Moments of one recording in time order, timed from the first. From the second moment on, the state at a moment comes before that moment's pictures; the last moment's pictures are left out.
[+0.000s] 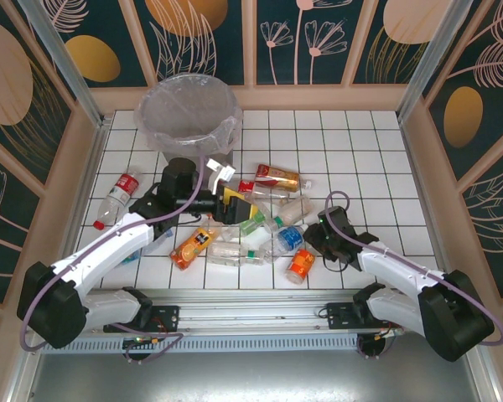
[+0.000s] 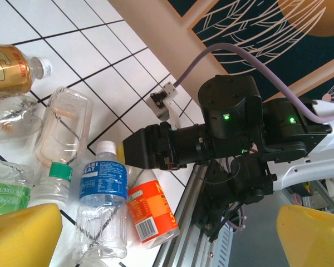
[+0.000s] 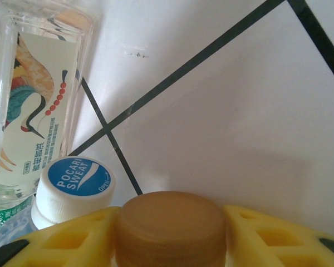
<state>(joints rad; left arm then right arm) -0.59 1.23 0.88 -0.12 0.78 -0.45 0.53 1.07 0.38 -0.29 0.00 1.12</state>
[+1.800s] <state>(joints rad) -0.96 1.70 1.09 0.17 0.57 -0.68 0.50 0.80 0.72 -0.37 0.05 0.75</state>
